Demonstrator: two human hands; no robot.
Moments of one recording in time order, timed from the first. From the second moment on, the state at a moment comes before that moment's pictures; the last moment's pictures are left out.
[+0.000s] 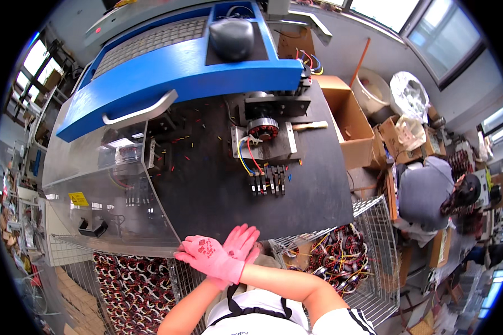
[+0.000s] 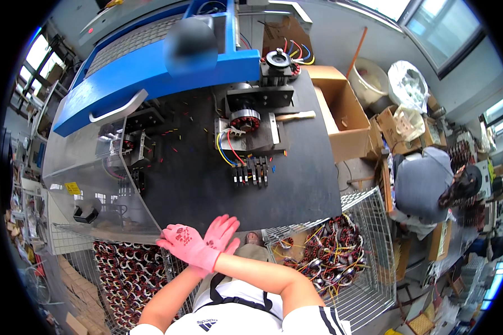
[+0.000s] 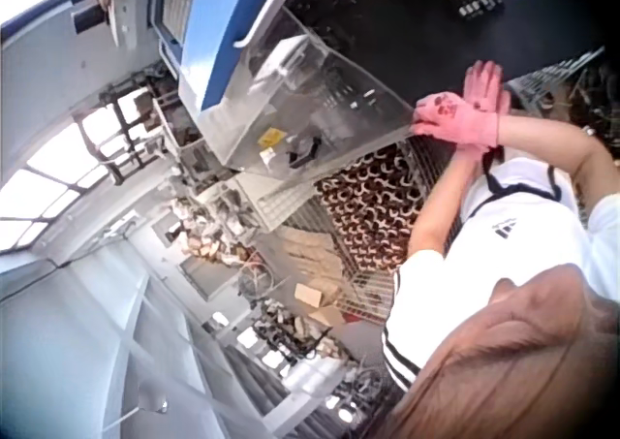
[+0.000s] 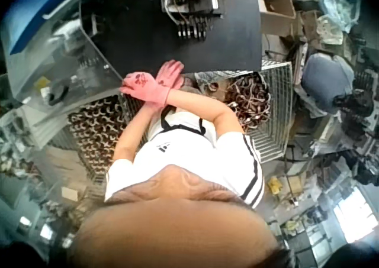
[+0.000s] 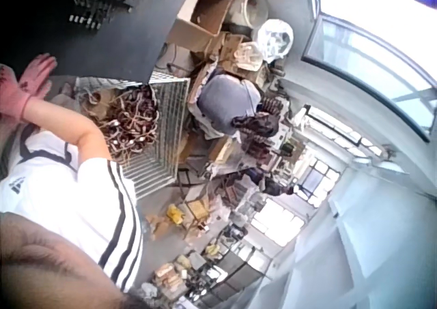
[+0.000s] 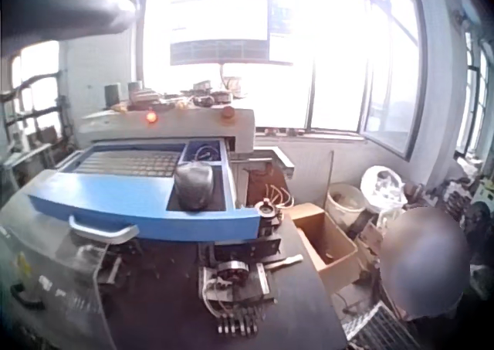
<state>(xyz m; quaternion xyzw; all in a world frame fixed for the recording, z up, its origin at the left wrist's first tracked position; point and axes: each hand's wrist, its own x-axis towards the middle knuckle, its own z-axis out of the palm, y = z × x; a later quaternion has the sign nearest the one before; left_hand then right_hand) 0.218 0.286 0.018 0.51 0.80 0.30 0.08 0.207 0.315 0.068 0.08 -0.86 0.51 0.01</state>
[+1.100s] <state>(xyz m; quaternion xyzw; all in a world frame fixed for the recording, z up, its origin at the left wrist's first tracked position) 0.207 0.330 0.010 0.15 0.47 0.82 0.30 0.158 0.537 0.101 -0.05 -0.91 0.39 0.13</state>
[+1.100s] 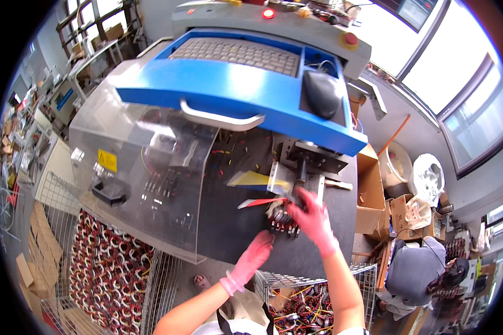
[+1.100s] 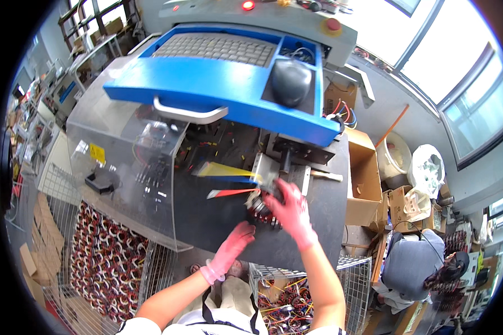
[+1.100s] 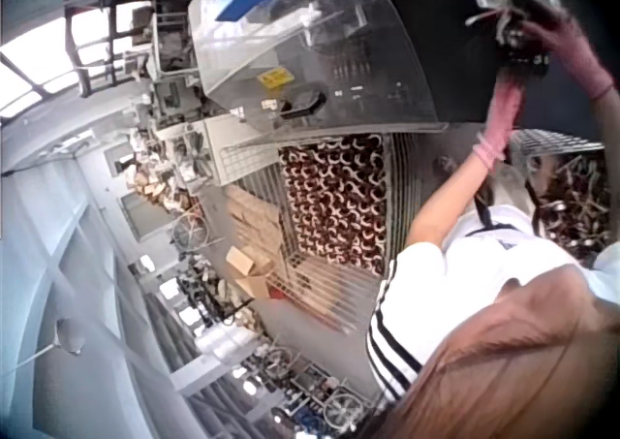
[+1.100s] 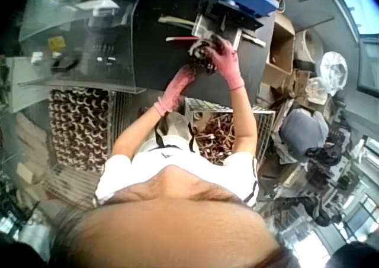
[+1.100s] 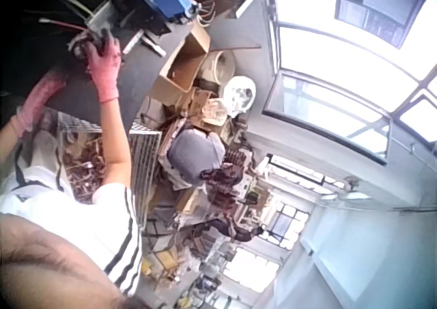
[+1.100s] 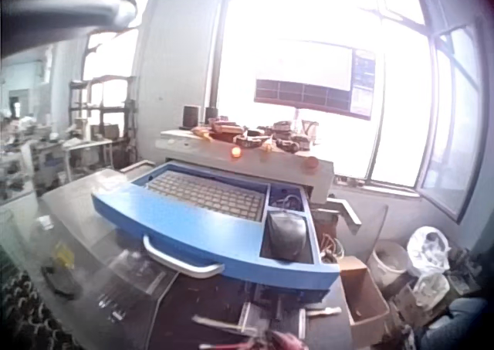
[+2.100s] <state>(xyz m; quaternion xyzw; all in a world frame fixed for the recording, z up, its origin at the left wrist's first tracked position) 0.564 -0.130 0.093 -0.15 0.05 0.98 0.10 0.434 -0.001 0.121 -0.03 -0.51 0.81 -0.30</state>
